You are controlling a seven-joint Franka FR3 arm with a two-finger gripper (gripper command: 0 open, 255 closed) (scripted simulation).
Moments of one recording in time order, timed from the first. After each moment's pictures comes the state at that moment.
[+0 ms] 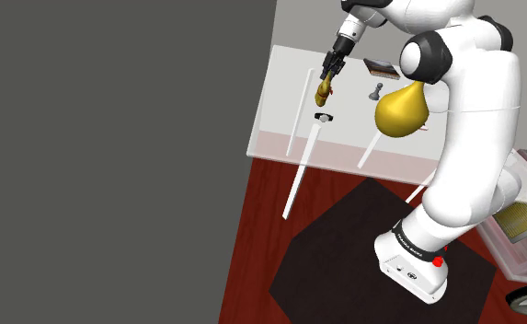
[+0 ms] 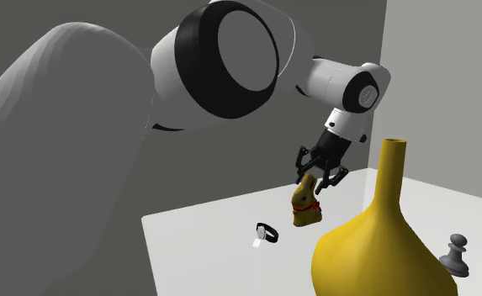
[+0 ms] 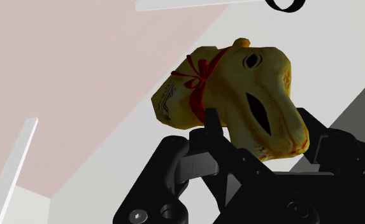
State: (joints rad) arm -0.26 0.58 -0.38 -1.22 0.55 1.48 -0.67
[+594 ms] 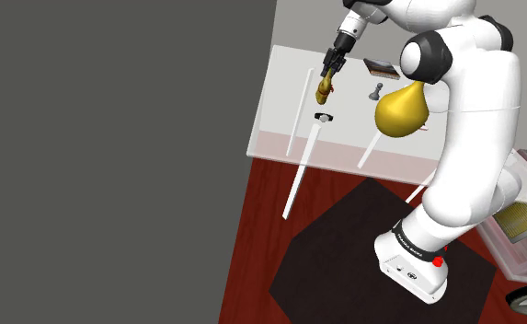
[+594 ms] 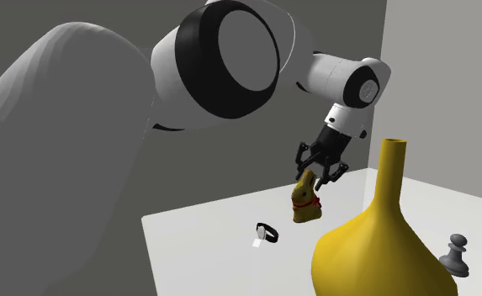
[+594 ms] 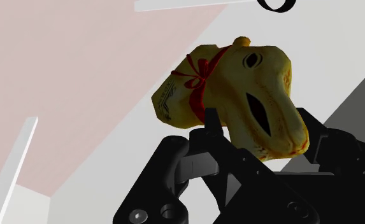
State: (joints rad) arm -0.26 0.58 -0.38 -1.19 0.55 1.46 -0.66
